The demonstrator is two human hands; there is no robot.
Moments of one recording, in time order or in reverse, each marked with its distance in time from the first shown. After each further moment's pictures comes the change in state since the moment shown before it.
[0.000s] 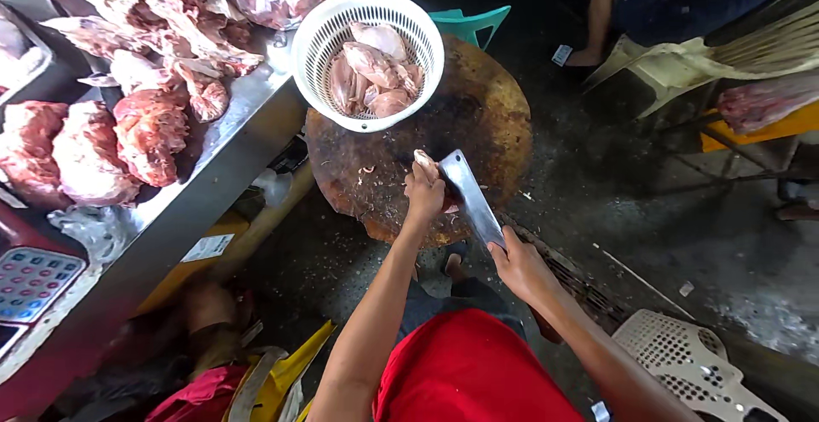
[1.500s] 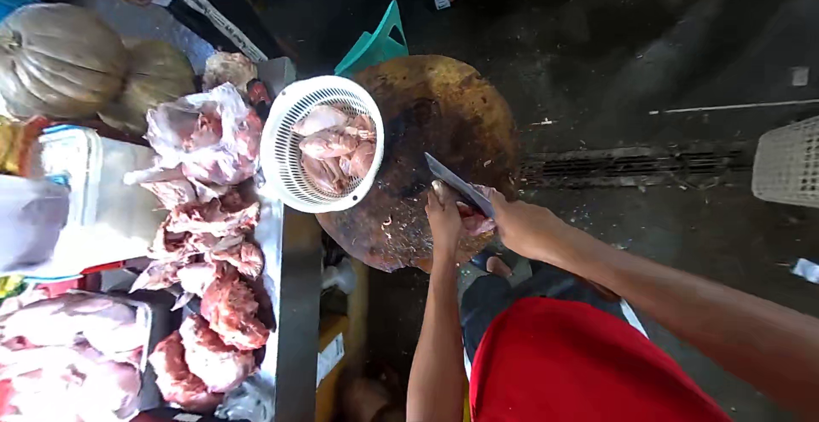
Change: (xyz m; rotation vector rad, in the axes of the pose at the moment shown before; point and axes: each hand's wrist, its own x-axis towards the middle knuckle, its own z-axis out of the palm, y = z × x) left_hand 0.008 -0.014 -0.011 0.245 -0.196 0.166; right_hand 0.008 -0.064 -0.003 0.193 -0.120 0.124
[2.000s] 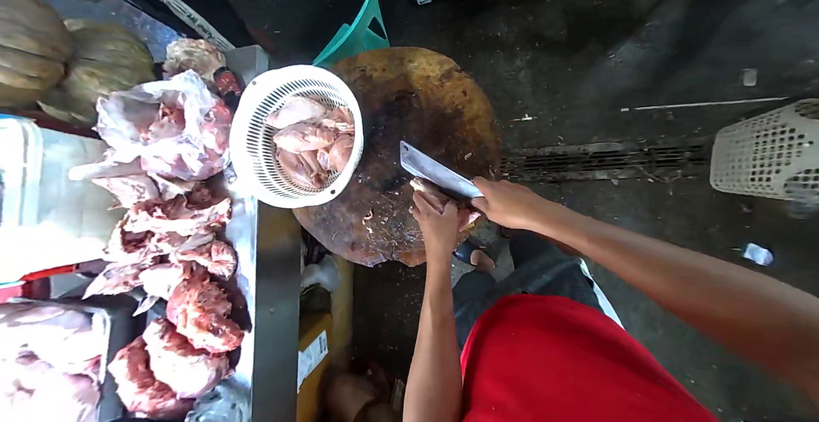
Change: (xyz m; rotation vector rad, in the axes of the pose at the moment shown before) left_hand -0.049 0.016 0.005 0.195 0.048 -0.061; right_hand 0.037 0.032 0.004 0.058 0.041 -0.085
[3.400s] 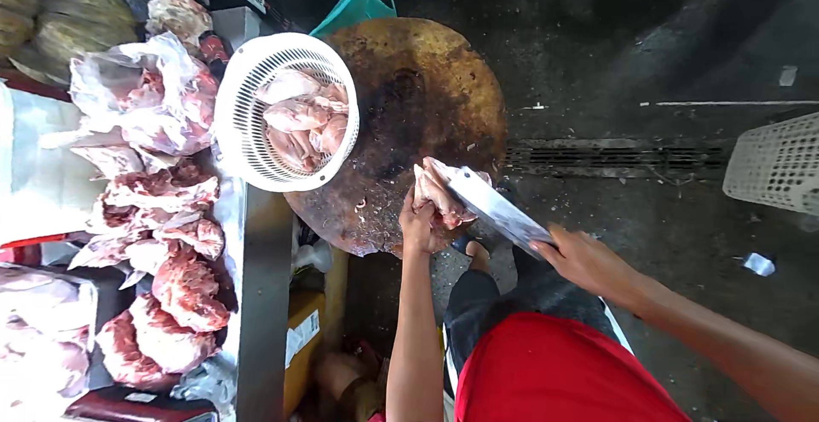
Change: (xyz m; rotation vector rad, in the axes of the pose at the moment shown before) left_hand 0.029 -0.053 0.004 -0.770 -0.065 -0.004; right_hand -0.069 0.111 0.054 0.073 0.053 0.077
